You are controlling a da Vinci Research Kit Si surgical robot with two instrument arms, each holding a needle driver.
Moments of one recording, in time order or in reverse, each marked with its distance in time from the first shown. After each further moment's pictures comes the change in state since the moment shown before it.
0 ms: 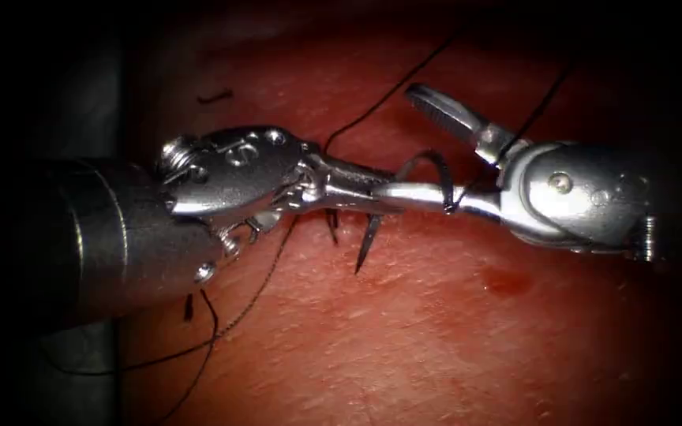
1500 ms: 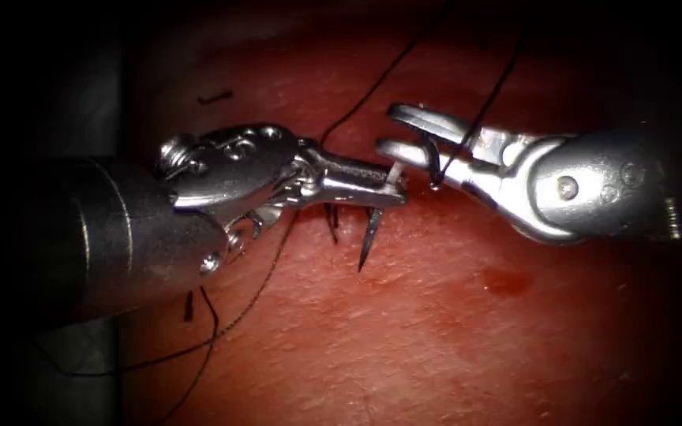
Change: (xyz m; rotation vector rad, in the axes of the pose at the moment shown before) right arm 0.002 0.000 0.000 0.037 0.027 -0.220; left arm -0.001 -0.001 0.000 -0.055 0.035 -0.081
